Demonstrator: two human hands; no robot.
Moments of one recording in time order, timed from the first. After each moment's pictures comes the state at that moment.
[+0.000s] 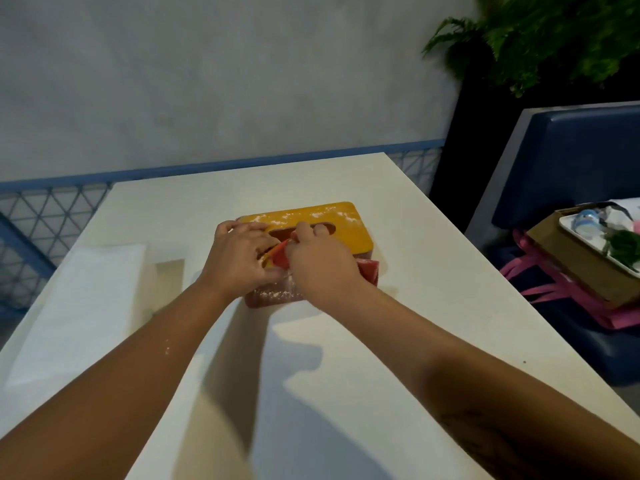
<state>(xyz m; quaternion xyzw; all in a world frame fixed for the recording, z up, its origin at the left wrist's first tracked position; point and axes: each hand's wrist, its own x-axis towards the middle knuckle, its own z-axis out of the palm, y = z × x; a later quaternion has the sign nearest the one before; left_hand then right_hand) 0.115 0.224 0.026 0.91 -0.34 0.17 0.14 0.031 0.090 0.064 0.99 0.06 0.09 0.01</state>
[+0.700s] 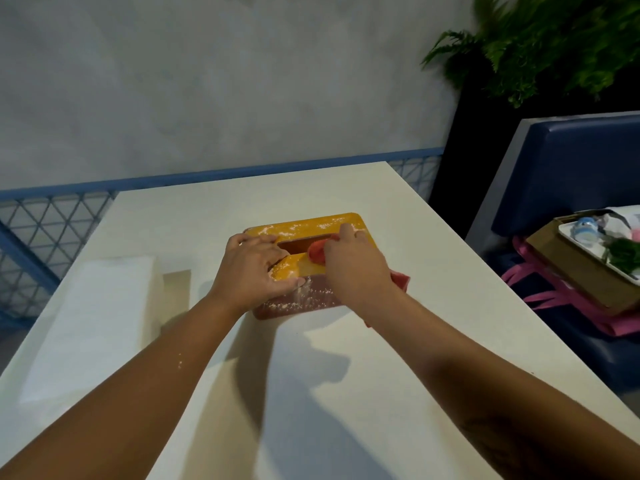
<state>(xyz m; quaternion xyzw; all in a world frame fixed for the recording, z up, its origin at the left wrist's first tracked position) 0.116 0.224 0.025 0.92 -0.34 0.16 0.13 0.035 0.069 0.070 1.00 -0.06 0.07 -0.02</state>
